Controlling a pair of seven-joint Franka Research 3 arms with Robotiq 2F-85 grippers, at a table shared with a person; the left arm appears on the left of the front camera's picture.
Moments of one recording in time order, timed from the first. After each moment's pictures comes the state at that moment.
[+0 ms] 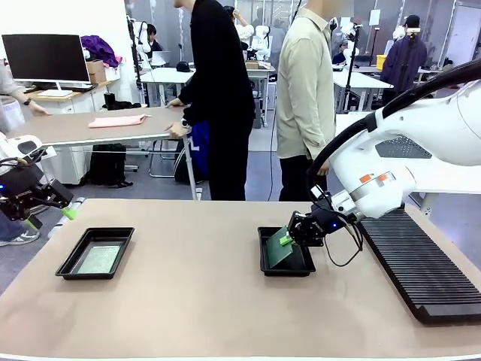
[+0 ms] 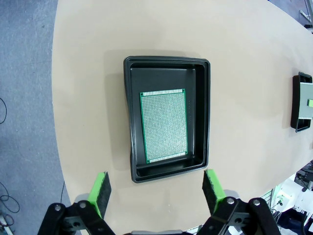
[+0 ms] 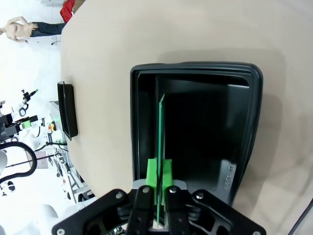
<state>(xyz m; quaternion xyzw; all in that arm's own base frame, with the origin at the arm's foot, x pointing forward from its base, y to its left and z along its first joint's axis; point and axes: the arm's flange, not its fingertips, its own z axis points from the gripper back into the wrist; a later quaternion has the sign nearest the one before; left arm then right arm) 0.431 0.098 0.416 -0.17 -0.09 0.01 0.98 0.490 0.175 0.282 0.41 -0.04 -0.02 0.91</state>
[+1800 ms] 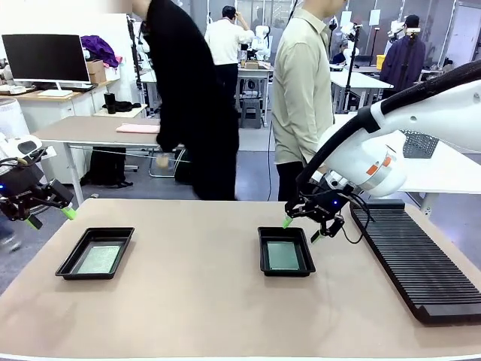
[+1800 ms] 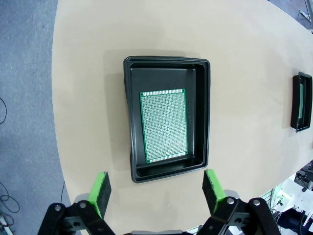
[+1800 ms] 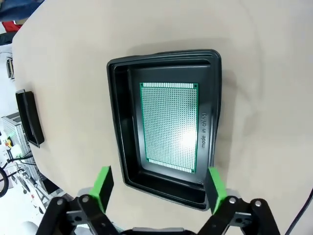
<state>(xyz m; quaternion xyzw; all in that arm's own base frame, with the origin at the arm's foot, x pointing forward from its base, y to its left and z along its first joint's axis) 0.431 0.098 0.416 -0.17 -0.09 0.01 0.98 0.489 0.187 0.349 0.25 -0.01 -0.05 0.97</state>
